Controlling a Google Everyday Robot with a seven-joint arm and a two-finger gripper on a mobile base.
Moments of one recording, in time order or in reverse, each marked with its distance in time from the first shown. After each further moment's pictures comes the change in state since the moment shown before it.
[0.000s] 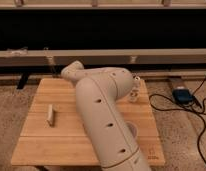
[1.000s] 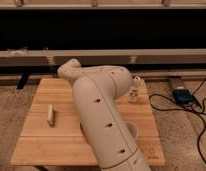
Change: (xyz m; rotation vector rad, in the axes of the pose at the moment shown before) arm -0.020 0.015 -0.025 0.012 -0.067 -0.022
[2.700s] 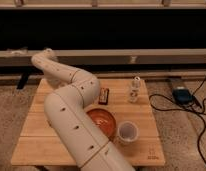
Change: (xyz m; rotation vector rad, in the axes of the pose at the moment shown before) arm -0.130 0.097 -0.088 -0.103 -0.198 -0.208
